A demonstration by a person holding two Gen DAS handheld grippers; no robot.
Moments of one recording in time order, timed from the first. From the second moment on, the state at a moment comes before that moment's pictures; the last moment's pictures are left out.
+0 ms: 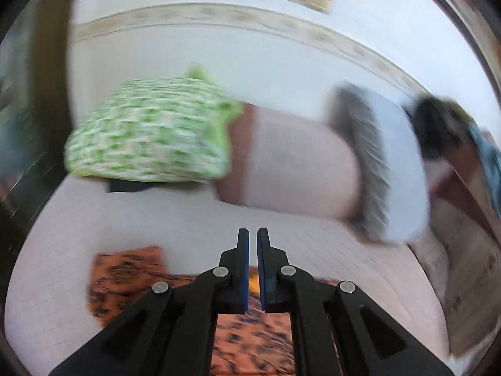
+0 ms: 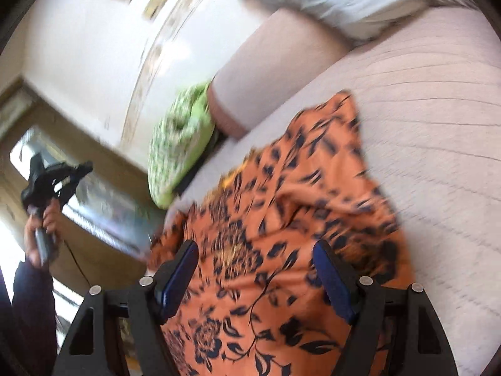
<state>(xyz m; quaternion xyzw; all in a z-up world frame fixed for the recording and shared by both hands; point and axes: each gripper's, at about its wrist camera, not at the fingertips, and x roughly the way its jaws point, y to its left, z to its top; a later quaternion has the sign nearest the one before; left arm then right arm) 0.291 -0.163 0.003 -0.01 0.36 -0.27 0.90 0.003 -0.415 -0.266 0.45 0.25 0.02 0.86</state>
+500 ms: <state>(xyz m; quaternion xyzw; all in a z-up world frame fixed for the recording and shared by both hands) 0.336 0.024 -0.074 -0.05 0.43 -0.07 0.90 0.010 -0.420 -0.281 0.47 0.29 0.02 0.83</state>
